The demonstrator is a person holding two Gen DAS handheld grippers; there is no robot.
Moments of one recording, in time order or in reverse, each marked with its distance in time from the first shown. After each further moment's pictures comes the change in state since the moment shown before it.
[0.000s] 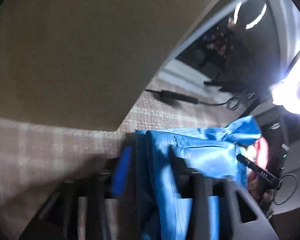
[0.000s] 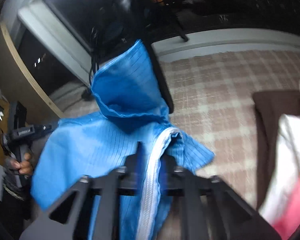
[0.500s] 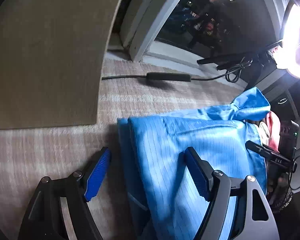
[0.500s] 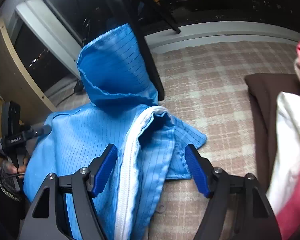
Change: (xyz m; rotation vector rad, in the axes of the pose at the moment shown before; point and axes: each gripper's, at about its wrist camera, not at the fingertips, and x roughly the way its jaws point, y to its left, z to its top) left arm 0.043 -0.030 -0.014 0.172 0.012 0.066; right arm 0.027 0.003 -0.014 -0.042 0.011 -0.053
